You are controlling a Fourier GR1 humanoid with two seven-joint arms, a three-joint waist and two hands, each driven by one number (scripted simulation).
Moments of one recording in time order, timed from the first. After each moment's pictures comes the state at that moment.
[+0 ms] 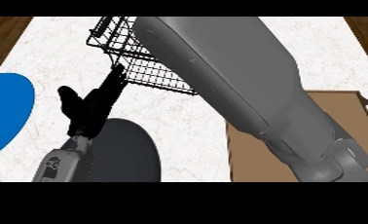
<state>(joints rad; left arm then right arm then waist) -0.18 0.13 -0.08 -1.48 0.14 -0.03 0.24 -1.52 -0.01 0.24 -0.97 0.94 -0.10 1.20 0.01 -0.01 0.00</state>
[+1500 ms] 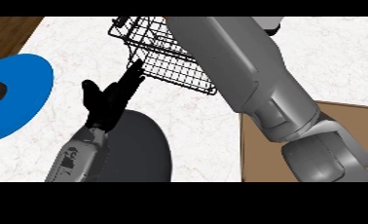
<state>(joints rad) -0.25 0.08 -0.13 -1.44 0.11 -0.06 0.24 -1.54 0.00 0.15 -0.52 0.66 -0.85 0.79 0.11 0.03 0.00</state>
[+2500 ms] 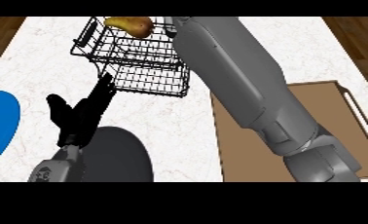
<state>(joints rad) -0.10 0.13 -0.02 -1.48 0.14 -0.03 0.24 -1.38 0.00 0.22 -0.78 0.73 -0.91 1.06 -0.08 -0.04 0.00</state>
